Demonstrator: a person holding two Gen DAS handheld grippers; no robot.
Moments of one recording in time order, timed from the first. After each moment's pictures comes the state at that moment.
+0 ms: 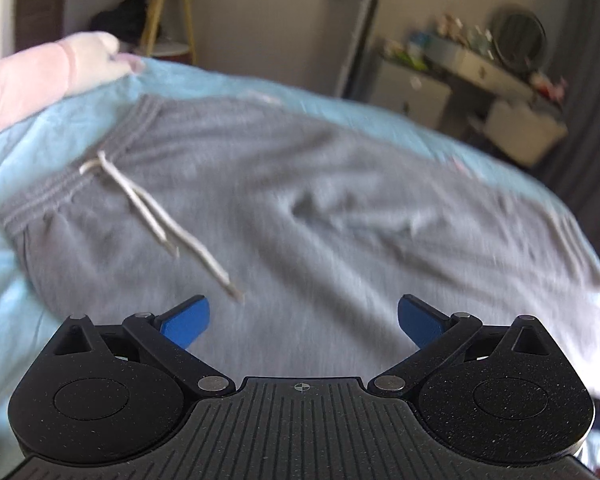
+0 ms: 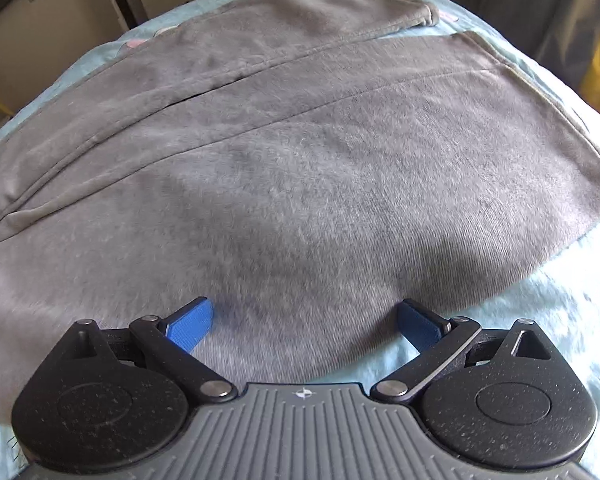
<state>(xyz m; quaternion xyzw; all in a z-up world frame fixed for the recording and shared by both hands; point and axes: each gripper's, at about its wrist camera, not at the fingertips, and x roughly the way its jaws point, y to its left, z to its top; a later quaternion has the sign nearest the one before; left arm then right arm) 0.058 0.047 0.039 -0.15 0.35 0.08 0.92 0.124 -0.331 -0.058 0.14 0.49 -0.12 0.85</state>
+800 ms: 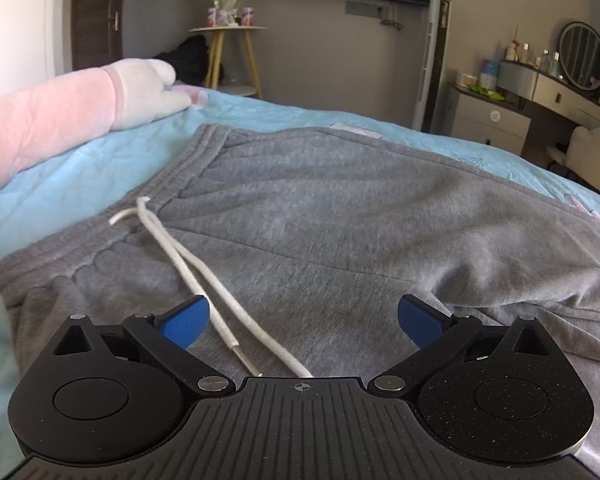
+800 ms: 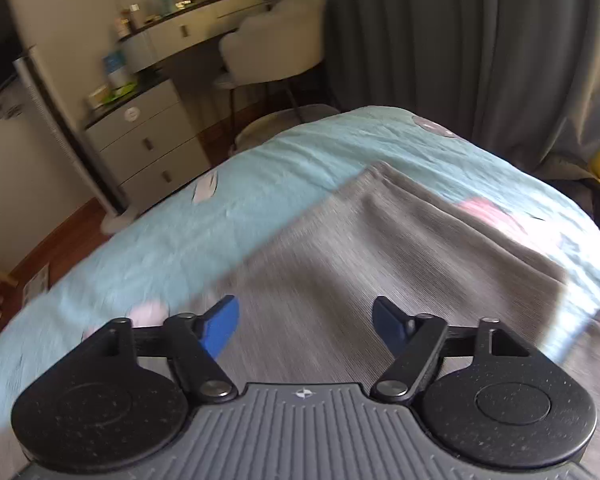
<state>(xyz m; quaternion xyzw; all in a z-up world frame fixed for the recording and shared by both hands) 0.136 0.107 -0.032 -0.09 0.30 0.18 0.93 0.479 -0.389 0.013 0.21 0.37 -0.23 0.88</state>
